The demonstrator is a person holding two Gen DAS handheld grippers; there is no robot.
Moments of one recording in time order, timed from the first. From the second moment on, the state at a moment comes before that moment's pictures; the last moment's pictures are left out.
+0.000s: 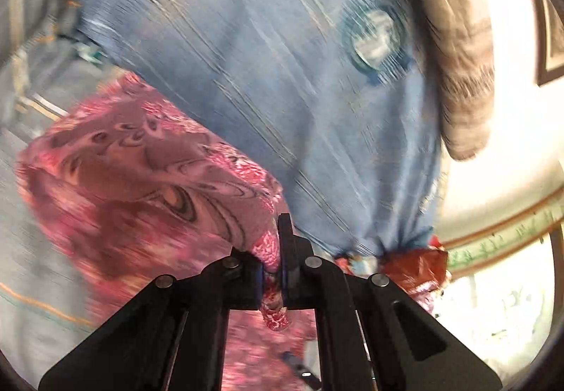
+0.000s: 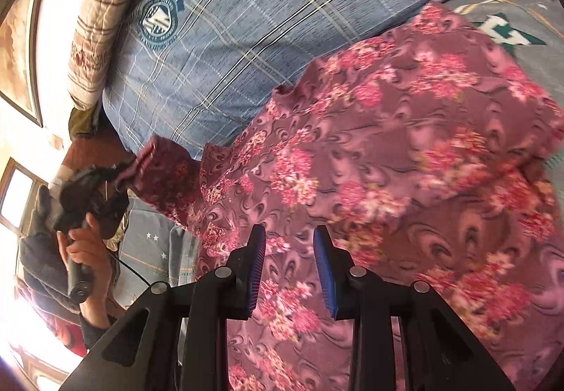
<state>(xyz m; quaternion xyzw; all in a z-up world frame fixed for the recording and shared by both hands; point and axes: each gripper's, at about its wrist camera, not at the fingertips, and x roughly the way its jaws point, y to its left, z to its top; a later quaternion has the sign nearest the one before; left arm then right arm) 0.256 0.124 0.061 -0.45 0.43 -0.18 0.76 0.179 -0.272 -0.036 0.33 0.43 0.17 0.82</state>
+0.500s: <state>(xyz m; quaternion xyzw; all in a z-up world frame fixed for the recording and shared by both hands) 0.265 -0.061 -0.025 -0.39 0.57 -0.22 0.69 0.139 -0.350 -0.049 0.36 0.42 0.12 0.82</state>
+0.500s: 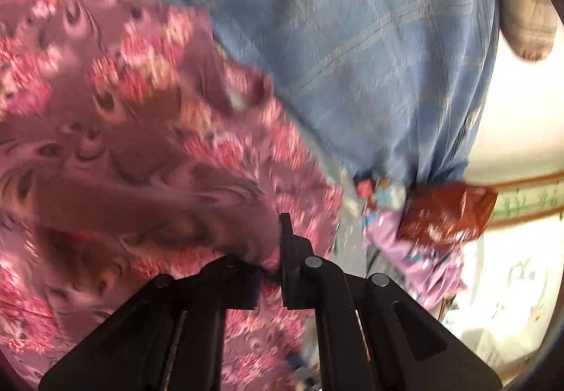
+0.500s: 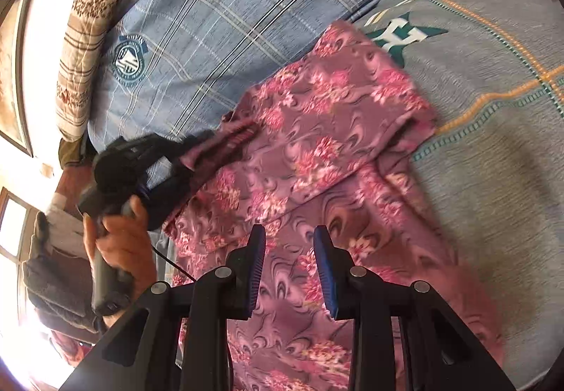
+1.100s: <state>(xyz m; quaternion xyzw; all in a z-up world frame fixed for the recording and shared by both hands) 0.222 0.134 -0.034 -0.47 0.50 -0.19 0.71 0.235 -0.263 -0.058 0.49 0.42 0.20 0.74</state>
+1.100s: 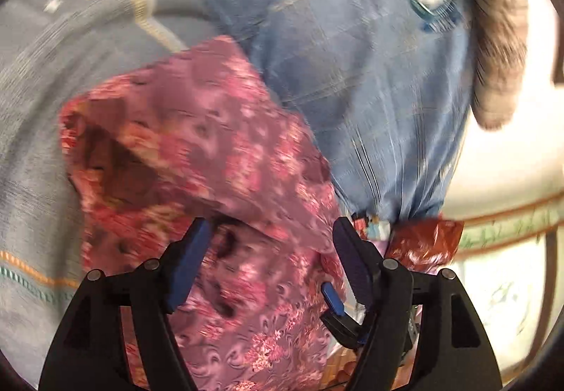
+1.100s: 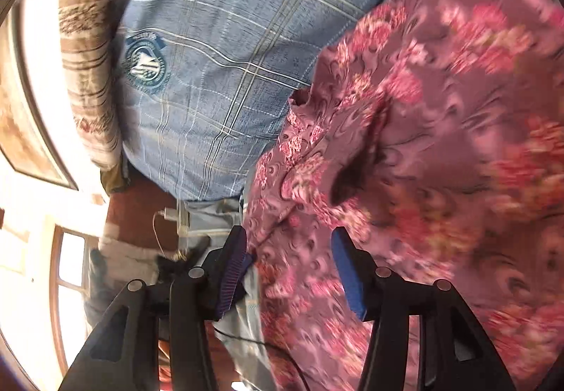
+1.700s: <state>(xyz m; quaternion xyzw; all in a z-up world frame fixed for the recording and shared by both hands) 0.230 0.127 -0.004 -0.44 0.47 -0.13 0.75 0.275 -0.279 -0.037 0.51 0.34 0.20 0.77</state>
